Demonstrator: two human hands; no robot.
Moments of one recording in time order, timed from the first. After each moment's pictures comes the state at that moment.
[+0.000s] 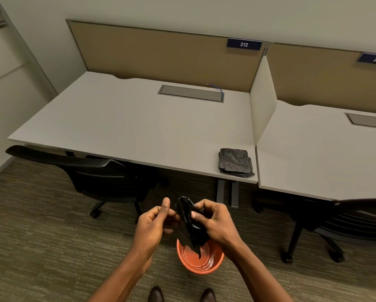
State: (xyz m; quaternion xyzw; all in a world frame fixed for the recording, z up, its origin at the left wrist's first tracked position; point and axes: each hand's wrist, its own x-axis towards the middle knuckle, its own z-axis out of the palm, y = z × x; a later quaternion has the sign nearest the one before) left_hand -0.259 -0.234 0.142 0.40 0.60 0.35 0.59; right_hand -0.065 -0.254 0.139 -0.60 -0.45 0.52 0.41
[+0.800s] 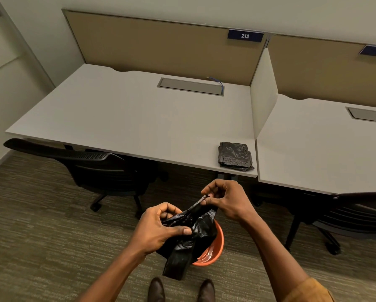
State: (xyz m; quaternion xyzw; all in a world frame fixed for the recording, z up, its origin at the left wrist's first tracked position) left_hand -0.275 -0.234 0.141 0.59 0.54 0.21 0.57; right_hand -0.015 -0.224 0.156 -0.66 -0.56 0.40 0.30
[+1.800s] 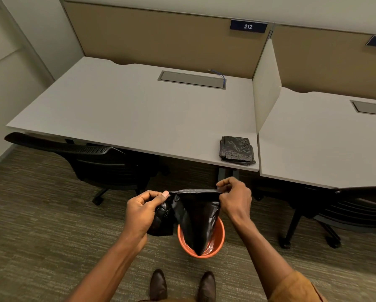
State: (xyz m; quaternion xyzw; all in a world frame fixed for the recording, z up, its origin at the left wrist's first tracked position) left_hand -0.277 -0.224 0.139 0.33 0.62 0.39 0.60; right_hand -0.031 -0.229 0.119 -0.83 -0.40 0.26 0.30
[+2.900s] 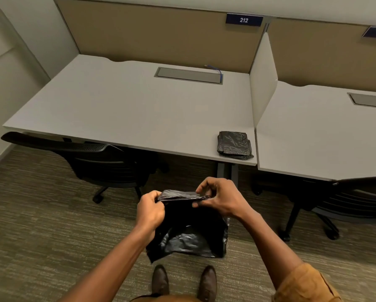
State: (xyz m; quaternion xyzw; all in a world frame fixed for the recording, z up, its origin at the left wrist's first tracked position) left_hand -0.258 -0.220 0.112 0.48 0.72 0.21 0.46; right_hand -0.019 -0.234 0.127 -0.64 -0.63 0.39 0.21
